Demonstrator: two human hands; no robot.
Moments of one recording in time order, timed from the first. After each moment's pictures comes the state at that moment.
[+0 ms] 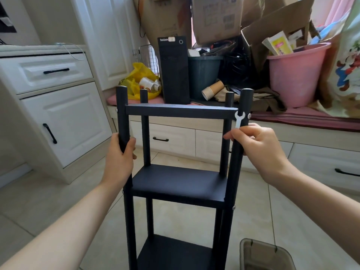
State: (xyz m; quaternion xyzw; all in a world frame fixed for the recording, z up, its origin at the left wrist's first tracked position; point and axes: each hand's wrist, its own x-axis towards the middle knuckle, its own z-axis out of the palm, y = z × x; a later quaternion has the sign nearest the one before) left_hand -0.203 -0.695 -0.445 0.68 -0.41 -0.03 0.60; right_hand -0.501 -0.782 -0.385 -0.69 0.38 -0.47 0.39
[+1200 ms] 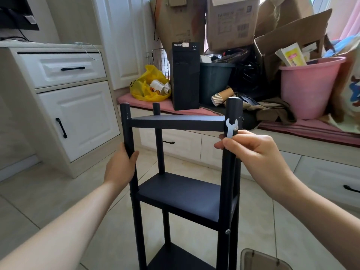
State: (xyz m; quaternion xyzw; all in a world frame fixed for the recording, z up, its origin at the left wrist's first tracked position) left_hand -0.186 -0.680 -0.452 0.82 -0.38 -0.03 0.44; right_hand -0.490 -0.750 -0.369 -0.76 0.27 -0.44 0.39
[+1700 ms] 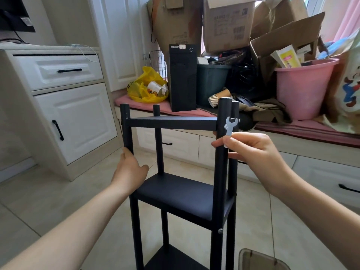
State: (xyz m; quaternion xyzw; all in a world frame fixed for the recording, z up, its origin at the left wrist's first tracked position) left_hand -0.218 -0.680 -0.435 0.86 -0.36 -0.14 0.35; right_hand -0.494 -0.755 -0.363 -0.74 0.23 -0.42 0.47
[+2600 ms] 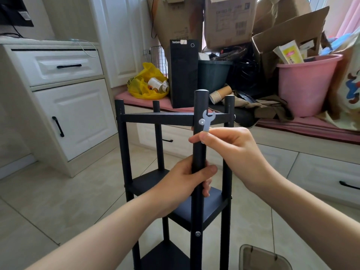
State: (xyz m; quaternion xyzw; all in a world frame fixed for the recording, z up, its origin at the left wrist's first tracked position) left_hand -0.322 -0.669 -0.420 0.48 -0.53 -0.47 0.52; right_hand -0.458 -0.733 -0.358 -0.77 0.18 -0.43 0.43
